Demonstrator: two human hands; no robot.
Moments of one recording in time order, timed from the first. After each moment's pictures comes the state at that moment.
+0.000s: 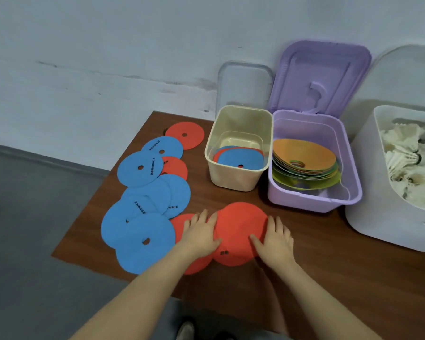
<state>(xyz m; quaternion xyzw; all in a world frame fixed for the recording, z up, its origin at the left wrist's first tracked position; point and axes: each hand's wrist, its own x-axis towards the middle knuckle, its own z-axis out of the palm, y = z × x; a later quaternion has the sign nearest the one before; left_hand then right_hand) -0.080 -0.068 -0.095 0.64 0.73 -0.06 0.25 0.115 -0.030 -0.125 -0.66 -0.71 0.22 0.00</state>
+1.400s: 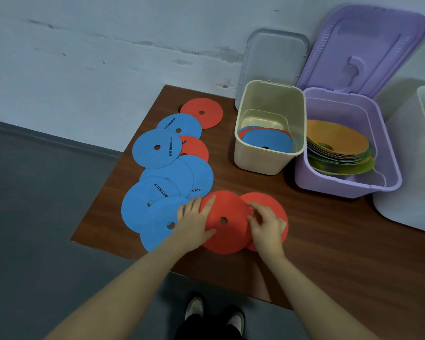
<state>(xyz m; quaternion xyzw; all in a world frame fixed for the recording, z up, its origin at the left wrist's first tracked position) -0.163 -0.106 -0.130 0.66 0.72 0.00 0.21 0.021 -0.068 -0.125 -0.62 -0.67 0.31 0.27</state>
